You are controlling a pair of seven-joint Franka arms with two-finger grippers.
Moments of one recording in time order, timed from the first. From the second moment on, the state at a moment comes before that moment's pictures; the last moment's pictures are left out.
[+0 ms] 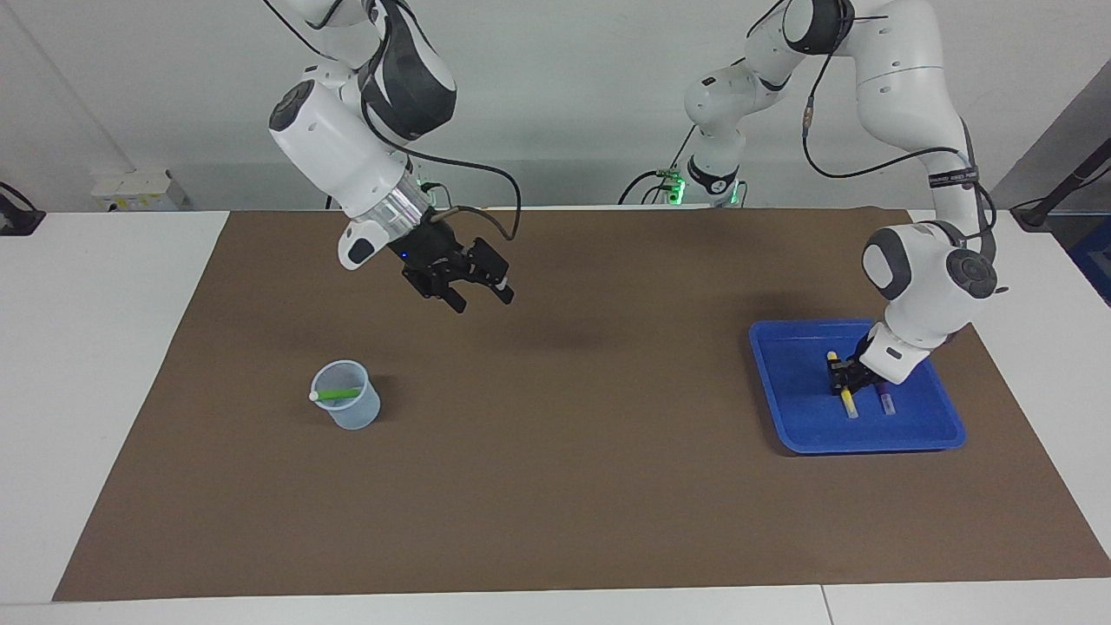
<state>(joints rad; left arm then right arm) 0.37 0.42 -0.29 -1.85 0.10 2.25 0.10 0.00 0.08 0.31 -1.85 0.57 2.23 0.37</state>
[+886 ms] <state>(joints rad) 0.37 0.42 -0.30 -1.81 0.10 2.14 0.10 0.10 0.08 0.32 -1.85 0.66 2.33 0.58</state>
